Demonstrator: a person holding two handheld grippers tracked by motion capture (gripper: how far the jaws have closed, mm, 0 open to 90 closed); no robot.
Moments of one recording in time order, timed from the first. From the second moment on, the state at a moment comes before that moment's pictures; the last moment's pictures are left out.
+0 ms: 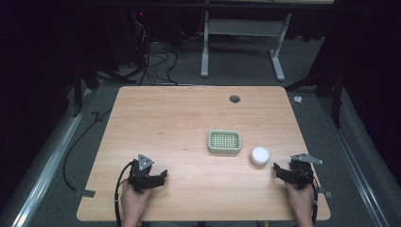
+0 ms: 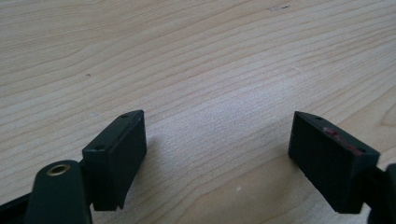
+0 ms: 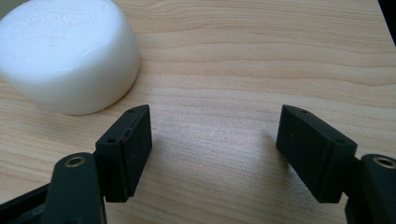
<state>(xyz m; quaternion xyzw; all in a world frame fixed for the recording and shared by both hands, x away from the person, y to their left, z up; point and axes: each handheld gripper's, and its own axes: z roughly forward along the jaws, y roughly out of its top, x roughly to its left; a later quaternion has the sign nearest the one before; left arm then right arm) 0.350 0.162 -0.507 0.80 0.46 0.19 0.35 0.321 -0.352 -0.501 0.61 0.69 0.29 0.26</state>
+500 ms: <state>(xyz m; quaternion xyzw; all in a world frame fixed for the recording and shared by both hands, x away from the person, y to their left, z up) 0.350 0.162 -0.507 0.80 0.46 0.19 0.35 0.321 -0.352 -0.501 0.61 0.69 0.29 0.26</state>
